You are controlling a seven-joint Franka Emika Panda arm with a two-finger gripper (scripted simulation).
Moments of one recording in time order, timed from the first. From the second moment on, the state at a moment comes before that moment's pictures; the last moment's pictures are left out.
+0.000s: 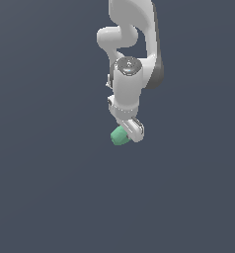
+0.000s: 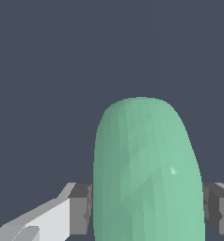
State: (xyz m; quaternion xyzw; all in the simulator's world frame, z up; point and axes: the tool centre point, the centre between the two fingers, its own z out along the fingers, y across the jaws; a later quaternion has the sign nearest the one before) arm -0.034 0.030 0.158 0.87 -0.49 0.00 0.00
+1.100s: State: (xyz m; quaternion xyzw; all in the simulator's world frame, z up) arm -0.023 0.133 0.381 0.87 -0.49 0.00 0.00
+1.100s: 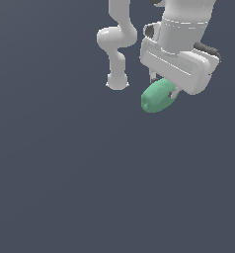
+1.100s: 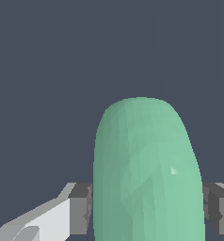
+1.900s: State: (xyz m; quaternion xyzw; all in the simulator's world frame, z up) arm -0.013 0.180 0.478 0.87 -0.49 0.00 0.00
